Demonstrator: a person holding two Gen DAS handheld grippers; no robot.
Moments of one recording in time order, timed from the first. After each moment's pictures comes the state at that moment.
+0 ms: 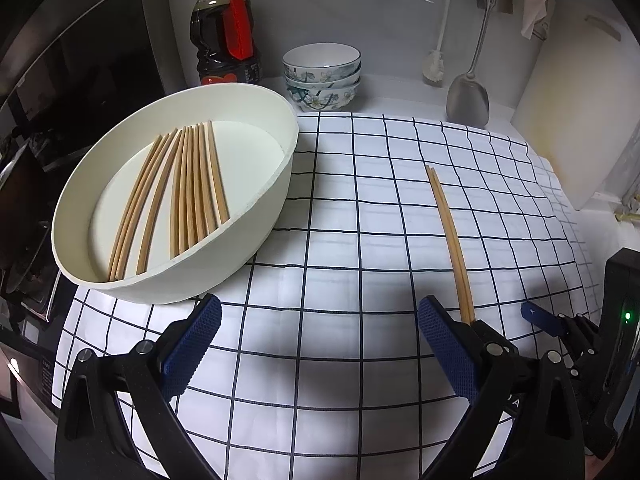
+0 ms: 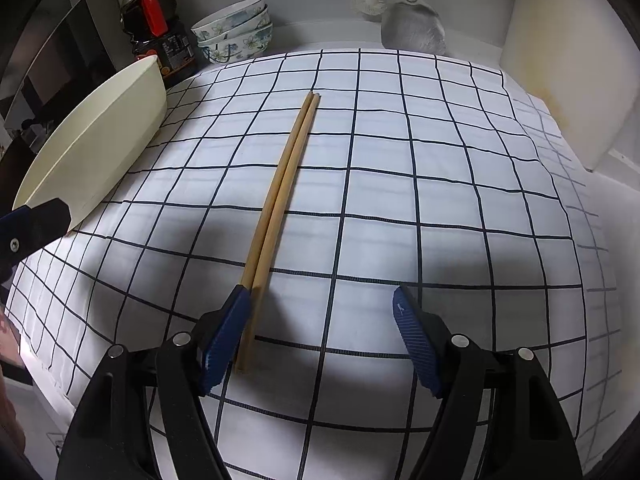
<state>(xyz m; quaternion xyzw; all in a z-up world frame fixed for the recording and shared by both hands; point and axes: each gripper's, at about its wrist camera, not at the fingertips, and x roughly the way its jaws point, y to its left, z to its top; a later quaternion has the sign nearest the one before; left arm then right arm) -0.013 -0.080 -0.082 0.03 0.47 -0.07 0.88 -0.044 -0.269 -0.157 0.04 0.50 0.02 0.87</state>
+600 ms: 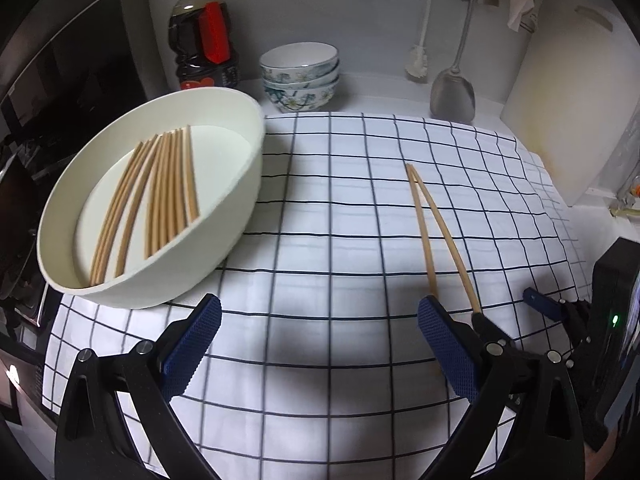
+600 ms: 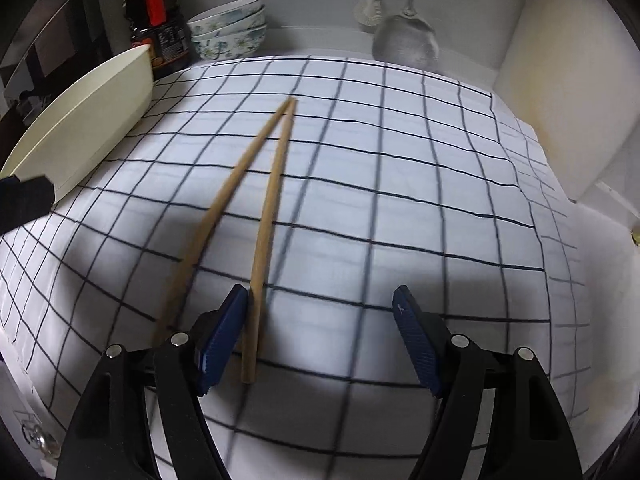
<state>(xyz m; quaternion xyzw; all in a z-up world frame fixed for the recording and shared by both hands) -0.010 -0.109 -0.085 0.04 0.47 -0.08 0.88 -0.036 -0.297 -0.162 -0.02 0.49 0.01 0.87</state>
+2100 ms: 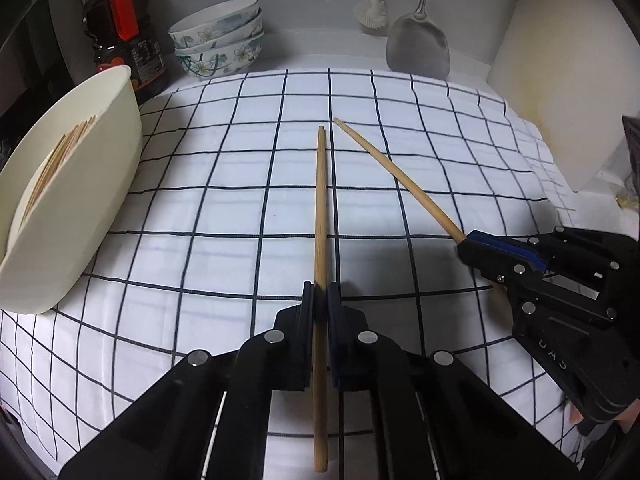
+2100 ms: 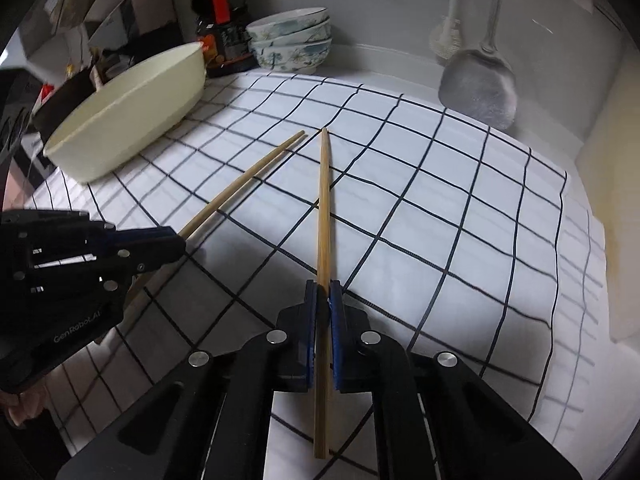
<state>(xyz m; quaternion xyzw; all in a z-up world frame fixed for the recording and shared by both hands) 0.020 -0.199 -0.136 0.04 0.51 -0.10 0.86 0.017 -0.340 -0.151 -0.07 0.46 0.19 0.86</state>
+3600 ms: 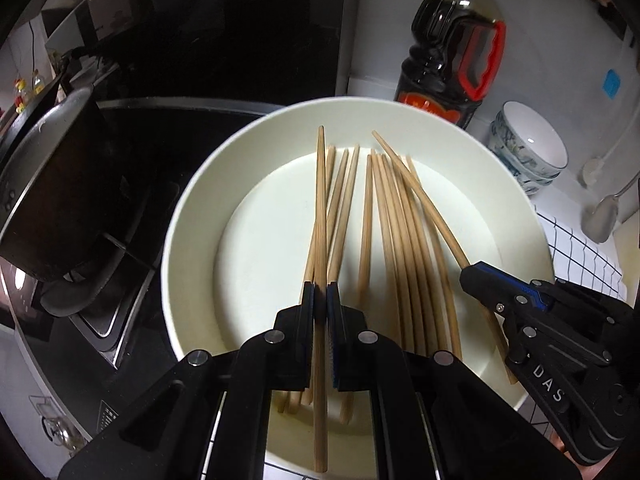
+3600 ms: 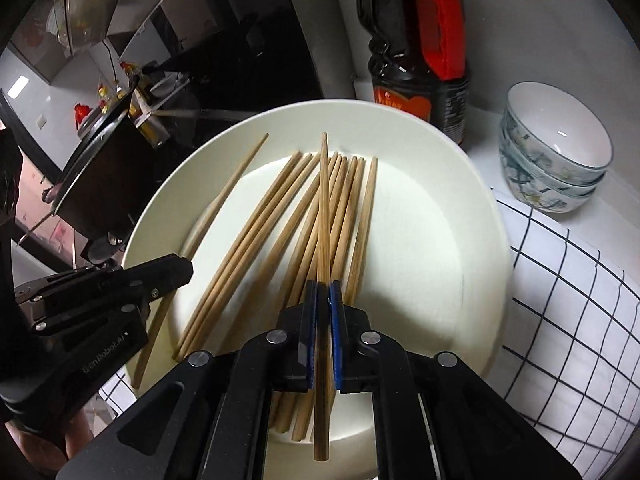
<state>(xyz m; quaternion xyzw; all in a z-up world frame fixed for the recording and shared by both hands) 0.116 0.096 -0.063 -0.06 0.53 0.08 0.84 0.133 -0.046 -0.091 -0.03 0.49 0.29 0.82</state>
